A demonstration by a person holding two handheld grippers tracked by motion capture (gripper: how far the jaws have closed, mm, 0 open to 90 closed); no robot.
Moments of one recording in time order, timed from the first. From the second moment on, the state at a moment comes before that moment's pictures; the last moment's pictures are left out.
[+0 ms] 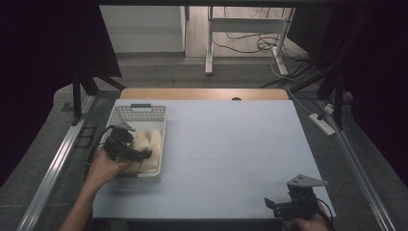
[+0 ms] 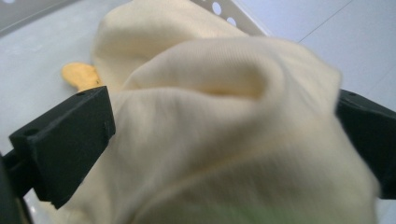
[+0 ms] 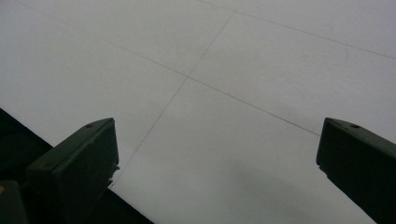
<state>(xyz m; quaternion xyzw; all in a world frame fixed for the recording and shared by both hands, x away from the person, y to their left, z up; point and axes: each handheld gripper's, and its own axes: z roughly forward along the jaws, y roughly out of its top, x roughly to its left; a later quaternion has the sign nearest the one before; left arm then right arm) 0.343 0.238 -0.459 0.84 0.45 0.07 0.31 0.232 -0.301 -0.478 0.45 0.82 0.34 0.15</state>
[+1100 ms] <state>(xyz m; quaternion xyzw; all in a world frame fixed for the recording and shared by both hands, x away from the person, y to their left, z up) 0.403 0.219 -0.509 0.87 0.47 0.00 0.15 0.232 -0.302 -0.478 0.44 0.82 0.34 0.15</state>
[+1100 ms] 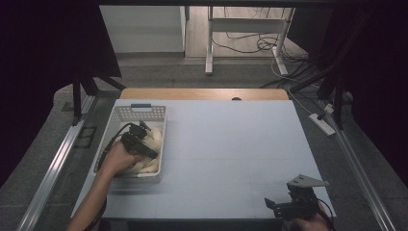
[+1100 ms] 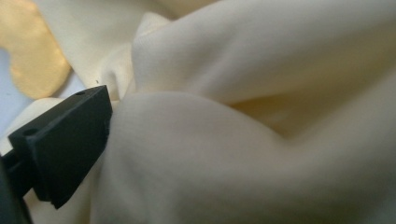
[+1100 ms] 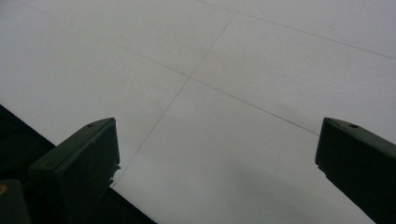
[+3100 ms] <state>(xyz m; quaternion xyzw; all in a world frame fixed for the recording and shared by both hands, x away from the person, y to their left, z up) 0.353 0.256 -0.448 0.83 0.45 0.08 0.32 0.232 -0.299 -0.479 0.44 0.82 0.33 0.14</state>
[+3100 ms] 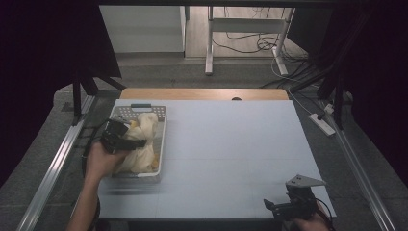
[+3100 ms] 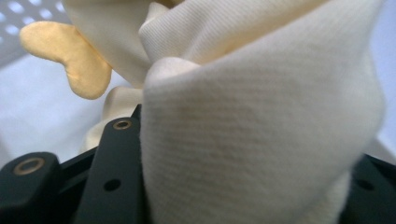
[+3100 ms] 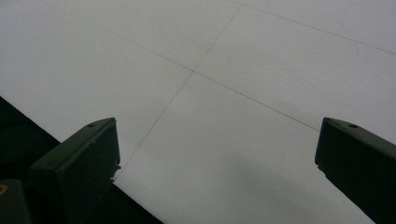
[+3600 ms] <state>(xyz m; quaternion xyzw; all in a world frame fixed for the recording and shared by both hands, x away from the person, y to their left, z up) 0.333 0.255 -0.413 0.82 0.43 0.12 0.37 0.232 -0.299 -0.479 0.44 0.83 0.33 0.14</state>
